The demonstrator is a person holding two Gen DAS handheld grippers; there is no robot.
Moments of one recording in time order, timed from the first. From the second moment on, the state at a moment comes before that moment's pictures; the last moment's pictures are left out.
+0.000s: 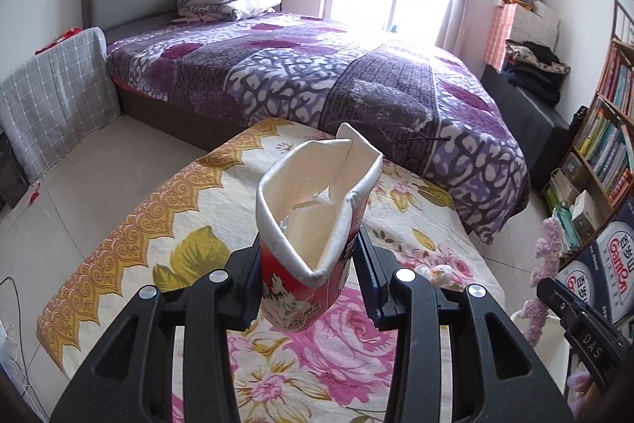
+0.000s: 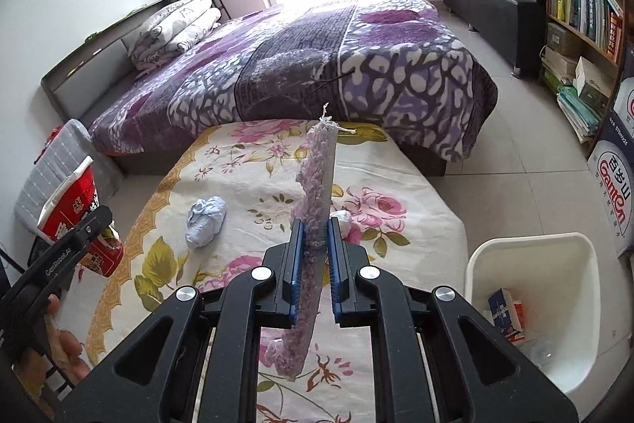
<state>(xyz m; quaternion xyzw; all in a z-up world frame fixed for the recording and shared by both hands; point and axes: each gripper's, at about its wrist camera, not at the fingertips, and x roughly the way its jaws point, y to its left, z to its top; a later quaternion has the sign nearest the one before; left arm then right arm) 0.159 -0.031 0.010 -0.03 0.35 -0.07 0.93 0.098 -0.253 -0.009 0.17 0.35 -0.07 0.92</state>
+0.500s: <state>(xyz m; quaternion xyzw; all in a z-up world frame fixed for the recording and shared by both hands) 0.128 -0.106 0.000 0.02 0.34 -0.13 0.93 0.038 -0.353 -0.004 0.21 0.34 -0.18 0.90</state>
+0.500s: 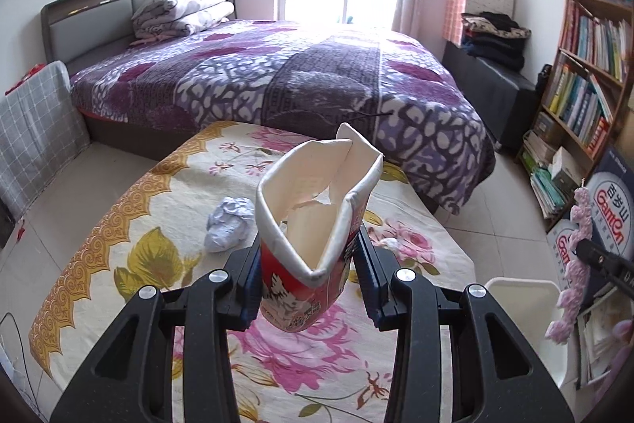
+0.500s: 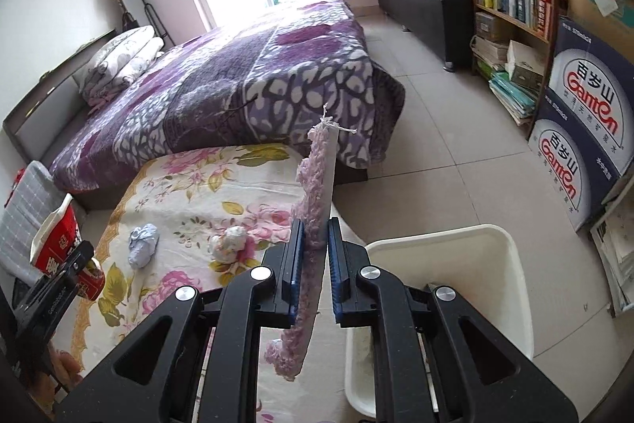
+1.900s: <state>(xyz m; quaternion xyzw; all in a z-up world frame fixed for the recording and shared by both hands) 0.033 -0.312 -0.081 0.10 0.43 -0.42 0.79 -0.063 -0.511 -0.027 0.32 0.34 -0.38 0.80</state>
